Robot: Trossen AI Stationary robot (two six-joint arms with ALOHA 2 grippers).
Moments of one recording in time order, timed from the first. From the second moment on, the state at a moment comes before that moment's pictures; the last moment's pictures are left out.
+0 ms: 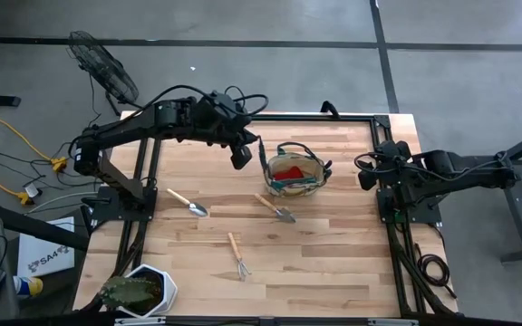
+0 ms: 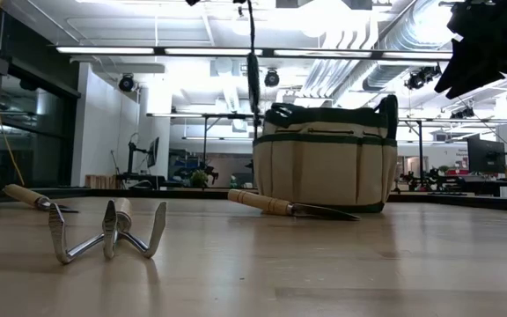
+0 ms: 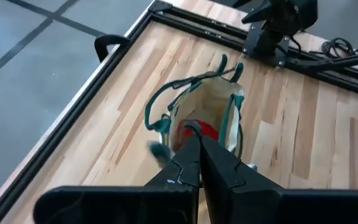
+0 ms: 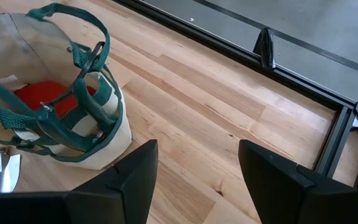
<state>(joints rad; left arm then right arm) 0.15 1.54 1.86 -0.96 -0.15 -0.22 0.10 0.59 0.74 -1.13 0.70 0.84</state>
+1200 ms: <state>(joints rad) 0.14 1.56 1.69 -0.80 -0.07 -0.24 0.10 0.59 0.74 -1.13 0.70 0.84</state>
